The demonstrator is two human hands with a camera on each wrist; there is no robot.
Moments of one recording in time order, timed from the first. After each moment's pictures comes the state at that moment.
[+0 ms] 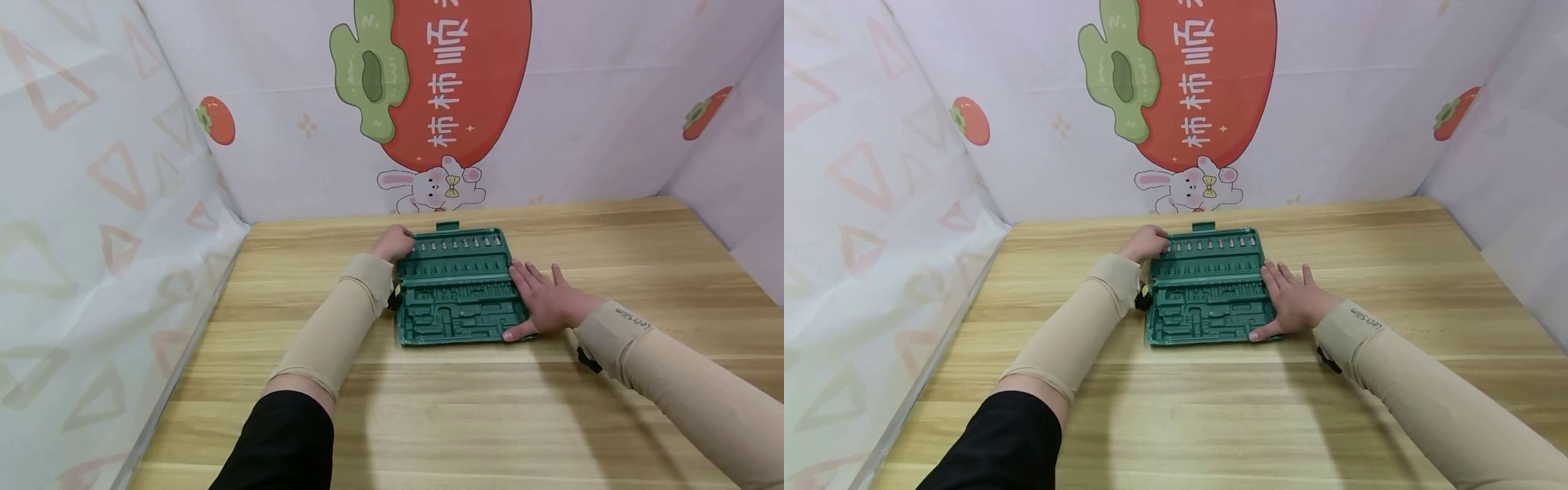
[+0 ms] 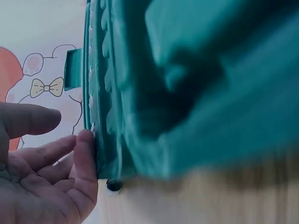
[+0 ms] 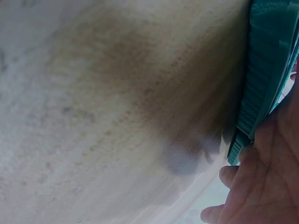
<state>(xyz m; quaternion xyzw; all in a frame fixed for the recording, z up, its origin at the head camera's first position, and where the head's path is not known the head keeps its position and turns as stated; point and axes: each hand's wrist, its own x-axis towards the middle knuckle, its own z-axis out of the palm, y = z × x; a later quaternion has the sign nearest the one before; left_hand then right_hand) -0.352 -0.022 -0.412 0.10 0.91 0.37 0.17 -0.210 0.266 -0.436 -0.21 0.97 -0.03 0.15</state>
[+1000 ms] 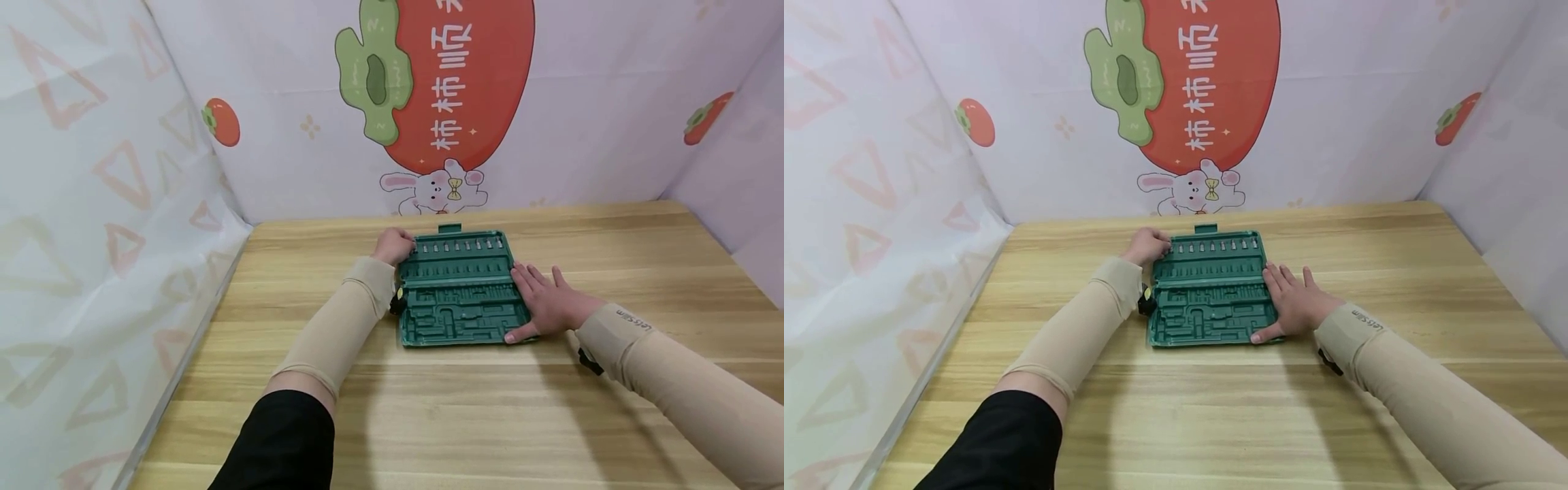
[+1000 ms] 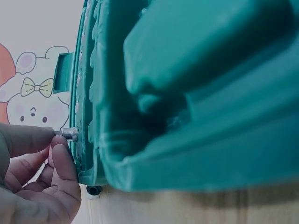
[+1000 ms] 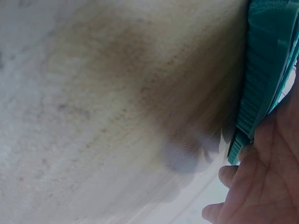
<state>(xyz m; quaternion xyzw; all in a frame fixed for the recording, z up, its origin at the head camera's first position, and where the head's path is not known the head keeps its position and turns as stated) -0.352 -0.025 -0.424 0.01 0.88 0.45 0.13 -0.209 0.264 -0.433 -0.21 0.97 -0.04 0.15</state>
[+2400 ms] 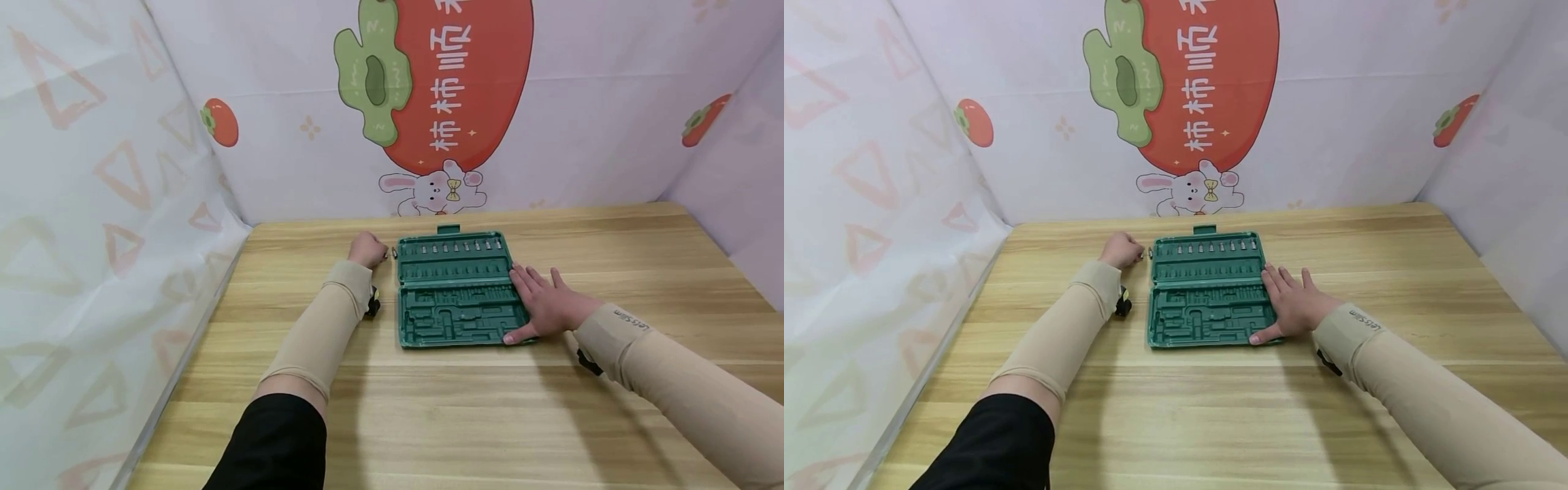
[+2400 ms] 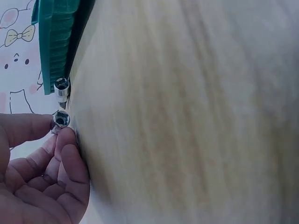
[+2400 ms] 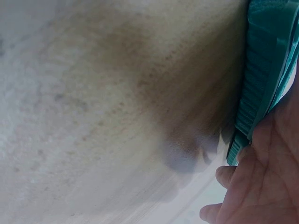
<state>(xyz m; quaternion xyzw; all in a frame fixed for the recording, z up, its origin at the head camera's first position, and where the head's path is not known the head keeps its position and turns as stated) -0.371 -0.071 -0.437 -0.02 0.92 0.37 0.11 -0.208 0.262 -0.430 -0.21 0.97 -0.03 0.15</state>
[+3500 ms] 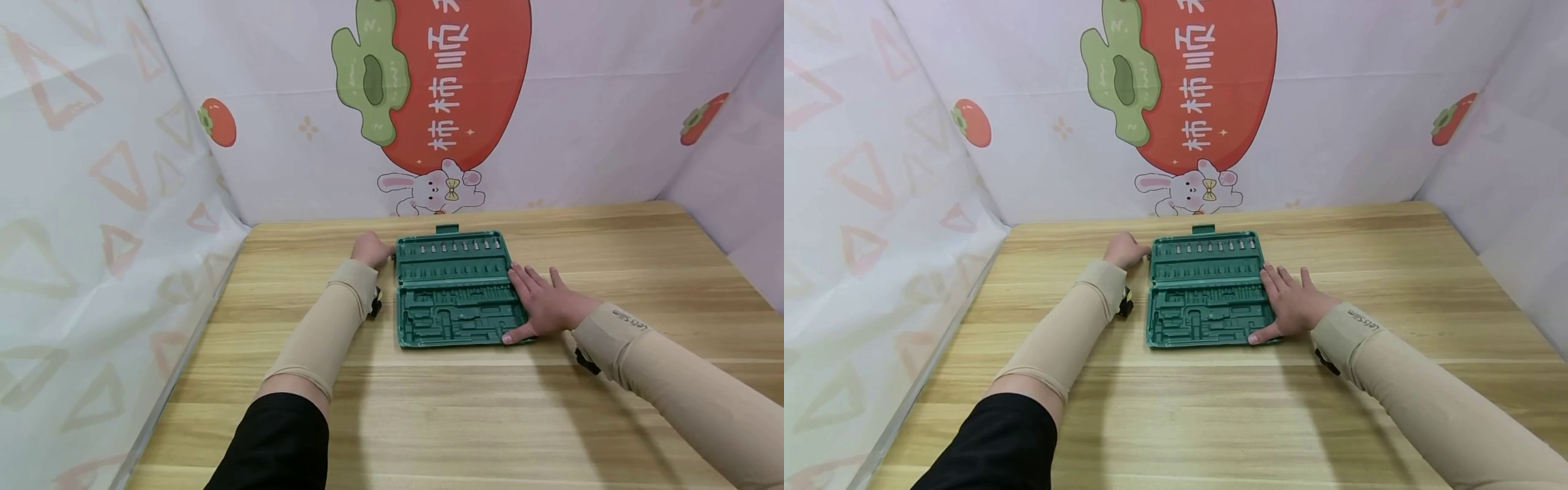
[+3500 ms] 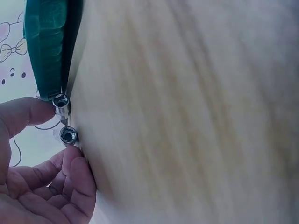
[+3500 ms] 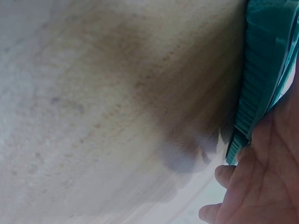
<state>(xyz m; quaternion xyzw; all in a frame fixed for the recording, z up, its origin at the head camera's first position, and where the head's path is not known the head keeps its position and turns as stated) -0.371 -0.060 -0.440 -0.02 0.94 0.32 0.11 -0.207 0.262 -0.430 -0.21 0.97 -0.02 0.15</state>
